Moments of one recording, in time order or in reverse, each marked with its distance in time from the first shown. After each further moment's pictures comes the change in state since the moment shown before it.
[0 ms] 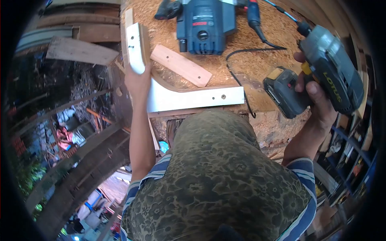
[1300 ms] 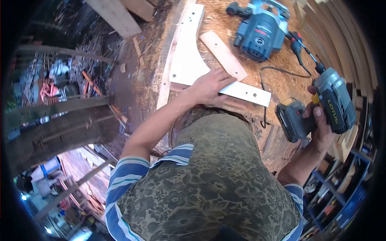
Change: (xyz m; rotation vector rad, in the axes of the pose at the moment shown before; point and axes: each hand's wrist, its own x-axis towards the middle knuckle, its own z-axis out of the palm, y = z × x) left_hand -0.106 -0.016 0.010 -0.247 -0.369 1.032; right_hand -0.058 -0.038 0.049 -0.013 -0.214 0.001
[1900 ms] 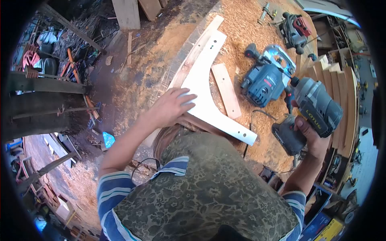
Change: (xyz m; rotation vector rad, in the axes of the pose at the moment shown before) left_hand -0.098 -0.038 -0.090 0.220 -0.007 -0.200; right_hand 0.108 -0.066 0.093 -0.383 -0.285 0.177
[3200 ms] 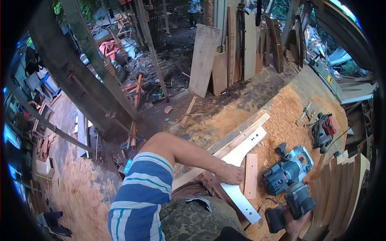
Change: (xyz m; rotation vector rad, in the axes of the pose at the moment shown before) left_hand 0.104 -0.018 0.055 0.328 -0.176 0.673; right_hand -0.016 0.085 -0.004 0.214 -0.016 -0.126
